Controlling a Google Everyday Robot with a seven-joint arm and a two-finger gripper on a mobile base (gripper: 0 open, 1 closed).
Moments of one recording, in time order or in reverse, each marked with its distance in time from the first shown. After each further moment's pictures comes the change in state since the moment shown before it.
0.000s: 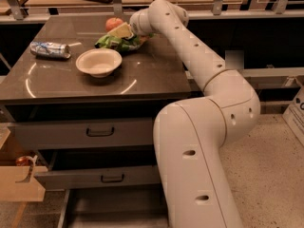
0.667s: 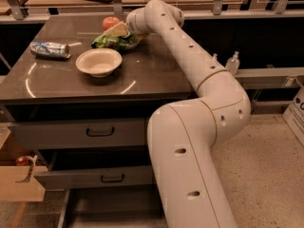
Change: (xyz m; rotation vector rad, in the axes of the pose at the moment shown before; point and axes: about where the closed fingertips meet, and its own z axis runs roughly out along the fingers) arm -0.013 0.001 0.012 0.008 -0.036 -0.007
